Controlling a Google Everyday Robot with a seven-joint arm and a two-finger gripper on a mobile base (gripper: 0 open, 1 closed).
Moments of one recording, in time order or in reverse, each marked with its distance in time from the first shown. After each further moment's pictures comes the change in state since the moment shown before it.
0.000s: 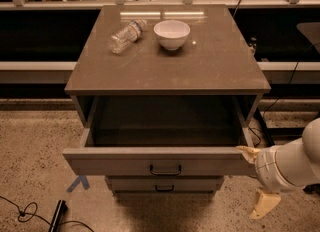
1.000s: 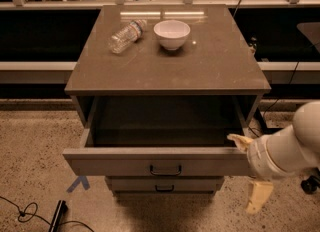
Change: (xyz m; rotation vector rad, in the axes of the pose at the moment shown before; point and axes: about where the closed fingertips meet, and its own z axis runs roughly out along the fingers) arm -0.012 -0.016 0.004 -0.042 -0.052 0.003
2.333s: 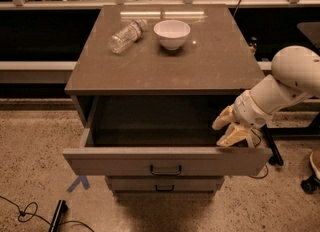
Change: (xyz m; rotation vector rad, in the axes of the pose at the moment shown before) arm -0.013 -0.115 0.009 -0.151 -0.145 0.022
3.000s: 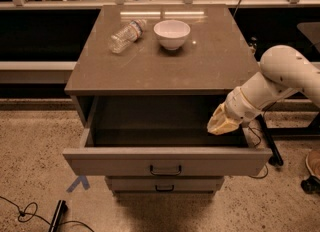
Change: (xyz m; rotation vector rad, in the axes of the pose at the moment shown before) arm -0.004 -0.034 0.024 -0.028 -0.047 0.016
